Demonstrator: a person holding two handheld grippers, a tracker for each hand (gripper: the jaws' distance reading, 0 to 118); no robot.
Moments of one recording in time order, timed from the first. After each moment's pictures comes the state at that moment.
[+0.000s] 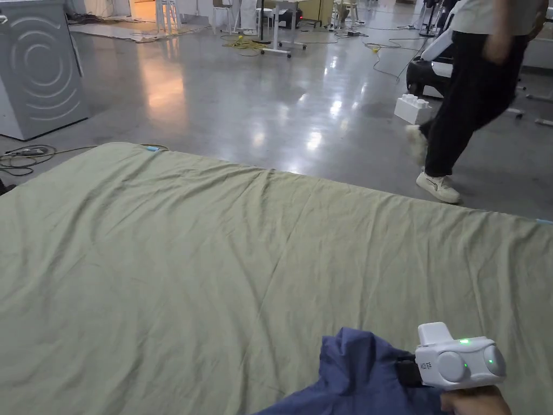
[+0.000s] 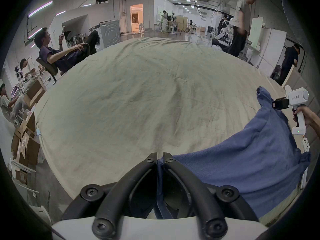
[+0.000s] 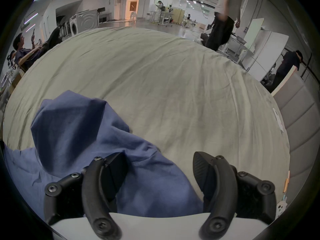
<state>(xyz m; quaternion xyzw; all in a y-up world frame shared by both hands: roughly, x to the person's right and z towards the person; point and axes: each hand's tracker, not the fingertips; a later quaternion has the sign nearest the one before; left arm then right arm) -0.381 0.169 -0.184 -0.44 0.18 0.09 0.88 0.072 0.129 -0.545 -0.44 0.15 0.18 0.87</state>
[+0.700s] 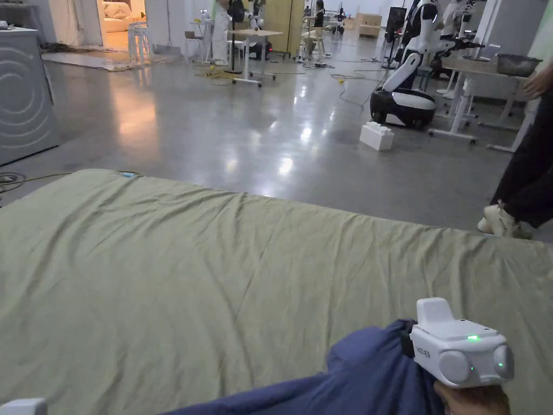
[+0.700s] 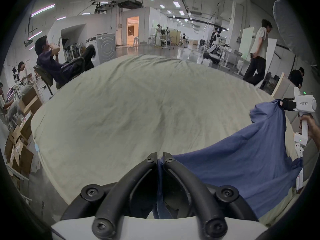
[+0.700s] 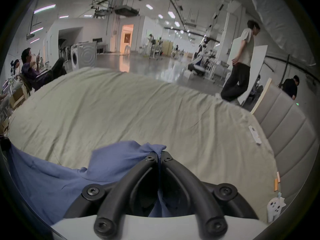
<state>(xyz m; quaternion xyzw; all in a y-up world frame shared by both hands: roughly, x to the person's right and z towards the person) -0.360 0.226 -0.192 -0.35 0.16 0.08 0.92 0.109 0.253 -0.466 -0.28 0.12 0.15 0.94</state>
